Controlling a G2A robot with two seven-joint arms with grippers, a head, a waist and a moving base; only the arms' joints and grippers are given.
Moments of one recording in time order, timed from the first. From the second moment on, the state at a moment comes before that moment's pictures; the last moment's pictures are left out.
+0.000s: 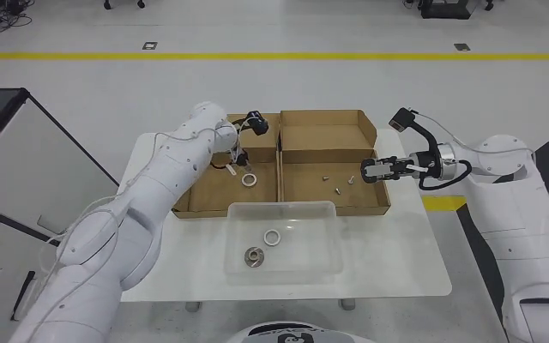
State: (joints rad) left arm 0.45 -1.38 -0.55 -0.73 0.96 -0.54 -1.02; right arm -1.07 -0.92 1.38 -1.42 0.35 -0.28 1.54
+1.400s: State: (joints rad) left arm 0.94 -0.95 -0.86 -1.90 0.68 -0.41 -1.41; right arm -1.07 -0.92 1.38 -1.42 0.35 -0.28 1.54
